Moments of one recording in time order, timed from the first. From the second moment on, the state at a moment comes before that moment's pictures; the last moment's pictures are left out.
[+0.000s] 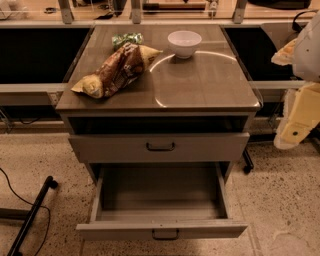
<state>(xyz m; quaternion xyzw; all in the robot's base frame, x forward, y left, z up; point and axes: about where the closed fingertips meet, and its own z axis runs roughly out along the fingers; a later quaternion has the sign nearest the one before) 0.438 -0.217 0.976 -0.60 0.78 -0.03 0.16</state>
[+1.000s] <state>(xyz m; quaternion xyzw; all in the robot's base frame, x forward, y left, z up) 0.427 -0.235 0.900 -0.58 0.80 -0.01 0.13</state>
